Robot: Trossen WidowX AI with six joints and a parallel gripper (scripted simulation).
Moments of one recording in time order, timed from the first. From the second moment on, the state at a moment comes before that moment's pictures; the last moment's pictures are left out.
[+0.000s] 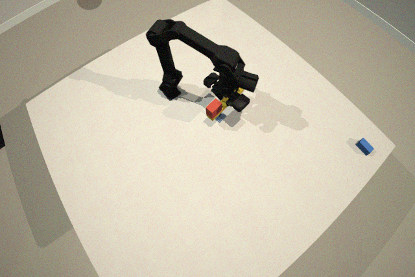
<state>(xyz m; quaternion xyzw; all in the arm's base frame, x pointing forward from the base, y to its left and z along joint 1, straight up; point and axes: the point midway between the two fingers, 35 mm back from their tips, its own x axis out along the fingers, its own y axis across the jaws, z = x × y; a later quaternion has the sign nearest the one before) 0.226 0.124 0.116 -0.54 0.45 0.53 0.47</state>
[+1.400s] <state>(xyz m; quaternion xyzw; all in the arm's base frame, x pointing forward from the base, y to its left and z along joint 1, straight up) 0.226 0.123 0.098 -0.54 0.46 0.53 0.47</state>
